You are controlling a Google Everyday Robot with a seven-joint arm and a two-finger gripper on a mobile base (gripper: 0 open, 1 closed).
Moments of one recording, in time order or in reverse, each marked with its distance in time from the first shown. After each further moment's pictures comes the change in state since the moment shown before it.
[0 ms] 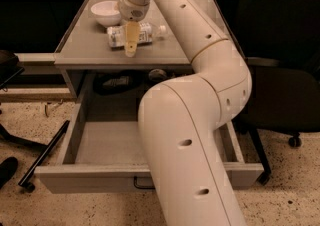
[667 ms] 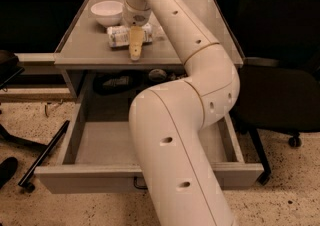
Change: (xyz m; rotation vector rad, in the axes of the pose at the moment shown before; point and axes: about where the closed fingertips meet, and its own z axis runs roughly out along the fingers) arm 0.032 0.002 0.019 -0.038 0.101 0.063
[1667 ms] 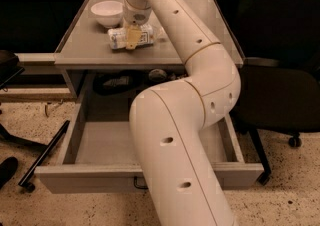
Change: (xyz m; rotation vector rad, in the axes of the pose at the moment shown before) arm 0.001 0.000 0.000 0.000 0.003 0.001
